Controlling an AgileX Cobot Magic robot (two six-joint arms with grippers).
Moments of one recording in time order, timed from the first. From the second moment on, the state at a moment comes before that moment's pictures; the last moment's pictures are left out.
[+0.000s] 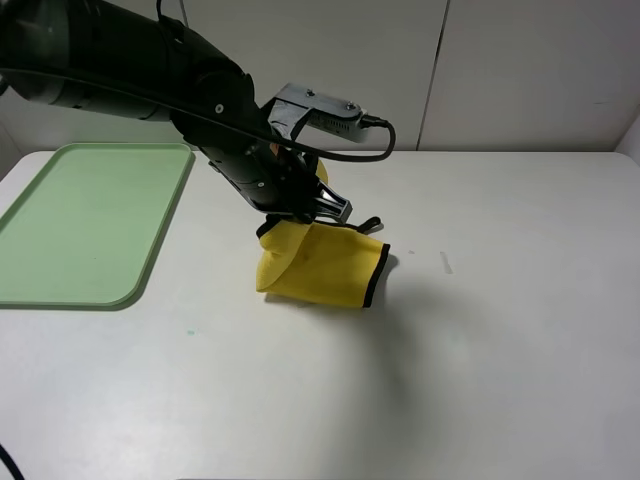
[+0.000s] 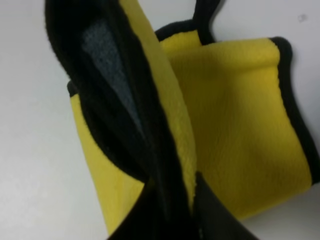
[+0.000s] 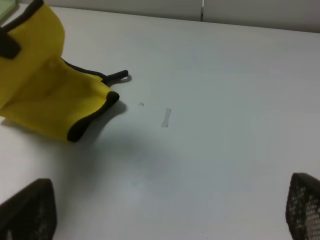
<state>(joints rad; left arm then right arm) -0.75 1.85 -1.21 0.23 0.35 -0.31 0.16 -0.01 -0.50 0.11 1.03 -0.03</state>
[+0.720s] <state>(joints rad) -0.81 1.85 -1.21 0.23 0.31 -0.29 0.16 -0.01 -0.50 0.11 1.03 -0.03</state>
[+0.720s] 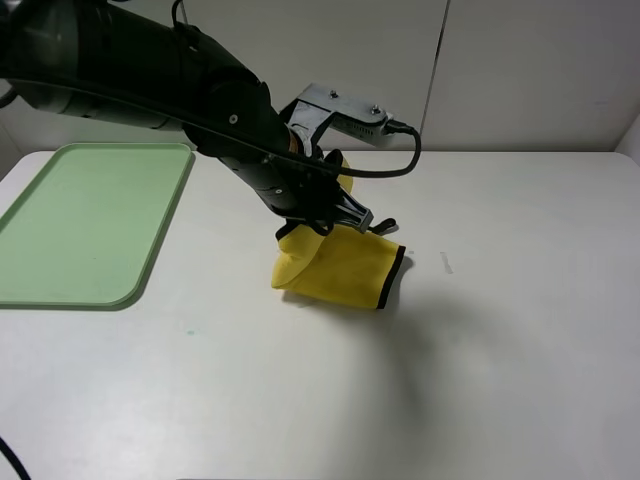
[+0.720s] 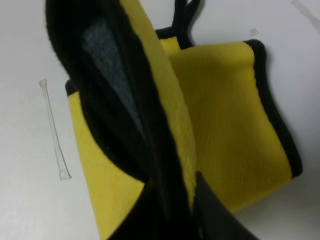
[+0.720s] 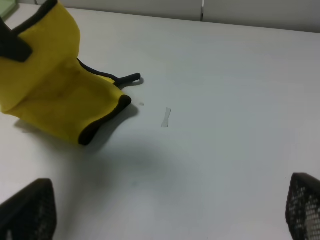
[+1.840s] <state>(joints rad) -0.84 1.85 -1.21 0.23 0.25 -0.29 0.16 -0.01 -0.50 0.11 1.03 -0.03</state>
